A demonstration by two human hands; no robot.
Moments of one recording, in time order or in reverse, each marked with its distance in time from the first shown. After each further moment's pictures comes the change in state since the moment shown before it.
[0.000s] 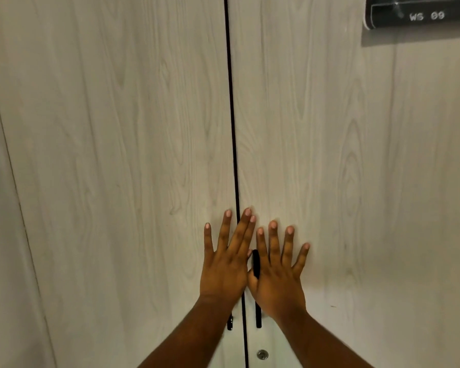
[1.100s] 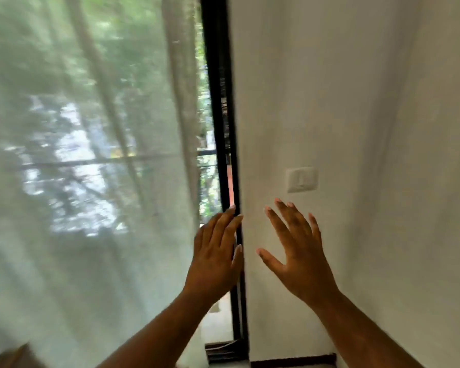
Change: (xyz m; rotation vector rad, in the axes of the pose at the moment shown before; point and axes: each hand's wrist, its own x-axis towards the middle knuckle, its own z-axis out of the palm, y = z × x) left_hand -0.405 -0.033 -0.319 0.513 -0.173 -1.015; right_hand -0.202 -0.266 -0.179 1.478 -0.254 -1.123
